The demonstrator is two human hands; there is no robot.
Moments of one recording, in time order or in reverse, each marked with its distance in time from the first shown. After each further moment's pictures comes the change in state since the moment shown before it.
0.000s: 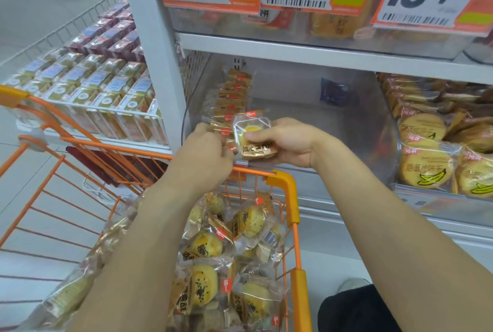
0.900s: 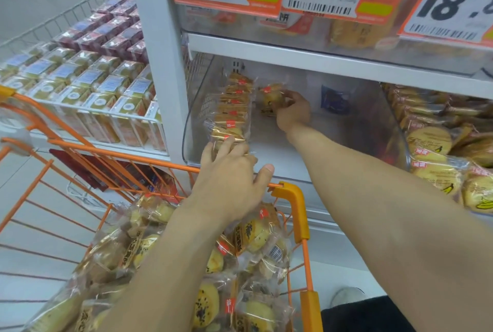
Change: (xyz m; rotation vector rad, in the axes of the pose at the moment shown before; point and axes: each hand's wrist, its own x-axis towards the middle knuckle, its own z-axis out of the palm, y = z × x) left_hand -0.005 0.016 0.026 0.127 -0.064 0.205; right_hand 0.124 0.001 -0.050 -0.189 0.882 -0.274
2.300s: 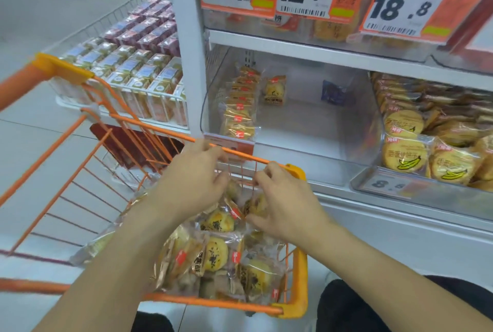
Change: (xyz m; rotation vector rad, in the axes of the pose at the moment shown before) left_hand -0.094 -0.020 -0.027 -0.047 0.062 -0.091; right_hand -0.261 0.011 -0.104 -1.018 -0.545 -0.764
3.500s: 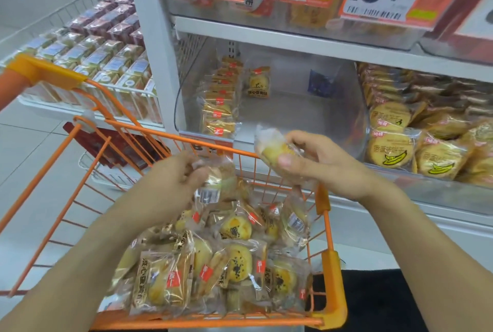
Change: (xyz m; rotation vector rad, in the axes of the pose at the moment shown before) left_hand -0.003 0.005 0.001 -0.408 -0.120 -0.163; right_hand -0.006 0.087 -0.062 1.173 -0.135 0.035
